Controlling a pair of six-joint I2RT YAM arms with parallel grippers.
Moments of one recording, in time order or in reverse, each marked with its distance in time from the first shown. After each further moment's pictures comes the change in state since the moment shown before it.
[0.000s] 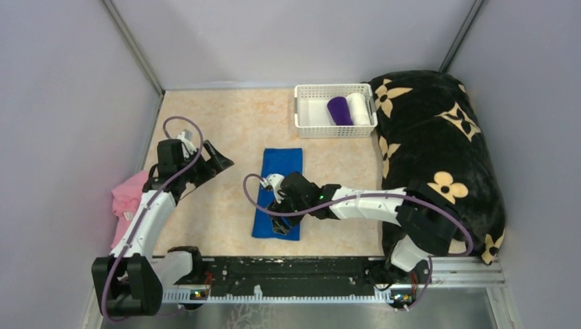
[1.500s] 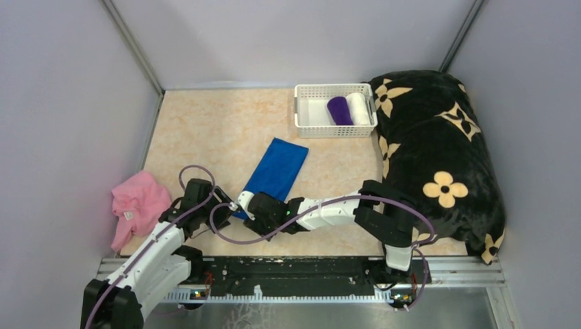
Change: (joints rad) left arm -0.290 -0.285 -0.357 -0.188 -0.221 -0.436; right arm 0.196 0.320 0.230 0.032 0.259 -0.124
